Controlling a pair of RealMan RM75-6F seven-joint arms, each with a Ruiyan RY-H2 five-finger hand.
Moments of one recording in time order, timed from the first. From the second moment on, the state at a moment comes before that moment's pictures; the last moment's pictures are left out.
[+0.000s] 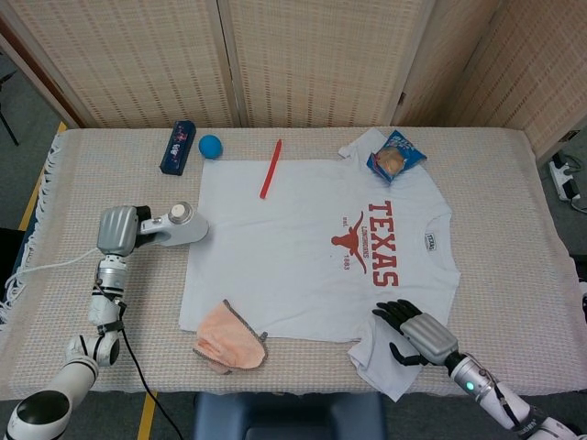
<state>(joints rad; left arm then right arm) -0.72 -1.92 -0.25 -0.35 1.34 1.12 -0.39 0.43 -1.33 -0.17 -1.41 -1.69 1.02 0.23</state>
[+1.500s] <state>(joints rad) -0.74 -1.92 0.02 -0.63 1.62 1.26 -0.24 0.42 -1.32 -0.18 -1.44 -1.68 1.05 0.21</state>
